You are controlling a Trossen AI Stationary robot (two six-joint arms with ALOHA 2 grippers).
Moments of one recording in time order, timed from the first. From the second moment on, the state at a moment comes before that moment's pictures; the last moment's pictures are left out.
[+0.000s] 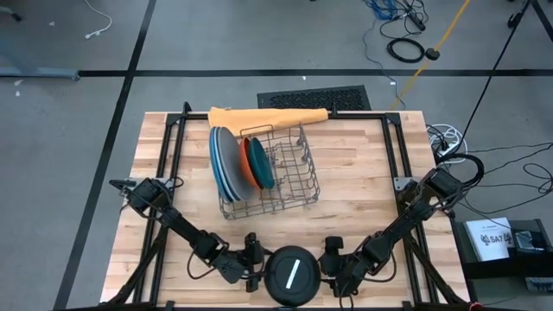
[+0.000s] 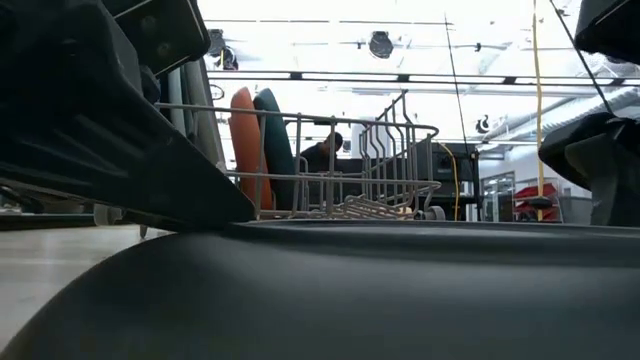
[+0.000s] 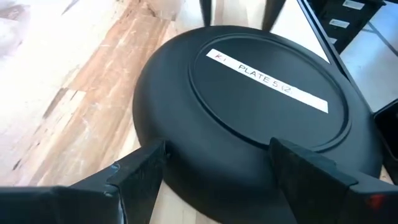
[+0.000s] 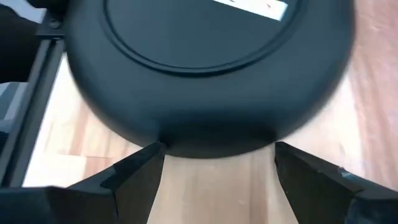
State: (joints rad) left arm -0.66 2.06 0.87 0.54 -0.52 -0.57; right arm 0.75 1.86 0.91 0.01 0.35 0.65
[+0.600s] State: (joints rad) left arm -0.66 2.02 0.86 0.59 -0.58 -0.43; right arm 0.75 1.86 0.92 0.06 0.42 0.57
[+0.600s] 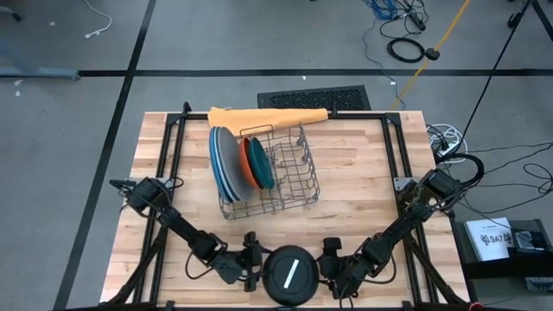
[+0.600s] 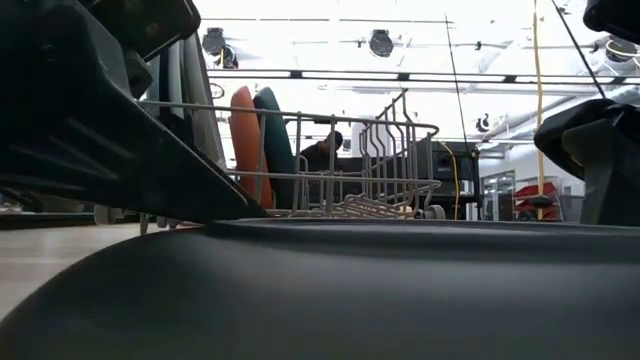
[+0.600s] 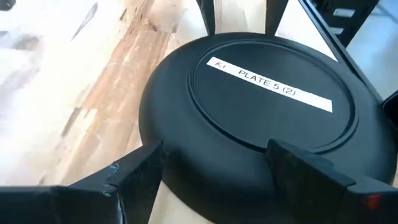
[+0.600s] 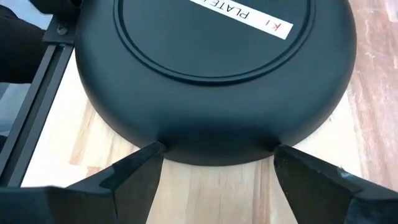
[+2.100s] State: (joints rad) left arm -1.01 1.96 1.14 -0.07 -0.44 -0.73; right arm 0.62 1.84 0.94 0.10 0.58 0.47
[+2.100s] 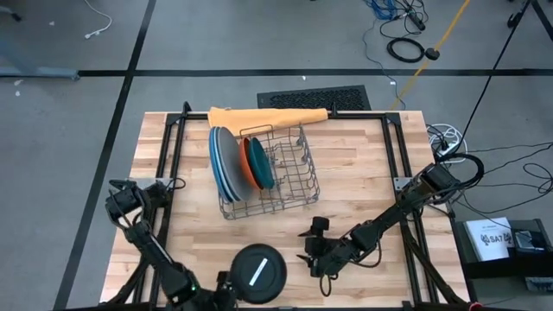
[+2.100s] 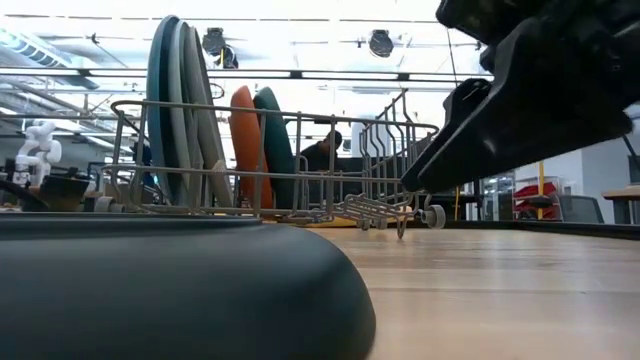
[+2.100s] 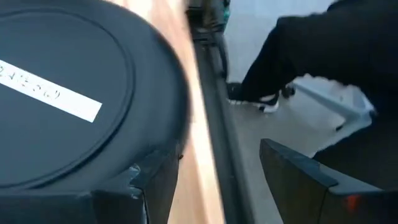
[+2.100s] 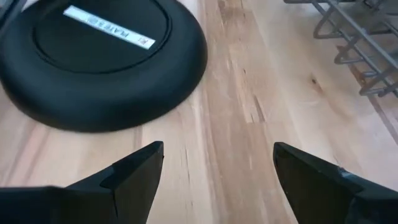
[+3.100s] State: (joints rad) left arm -1.06 2.52 2.00 -1.05 -0.67 -1.02; right arm 0.50 2.05 0.96 0.41 0.40 0.47
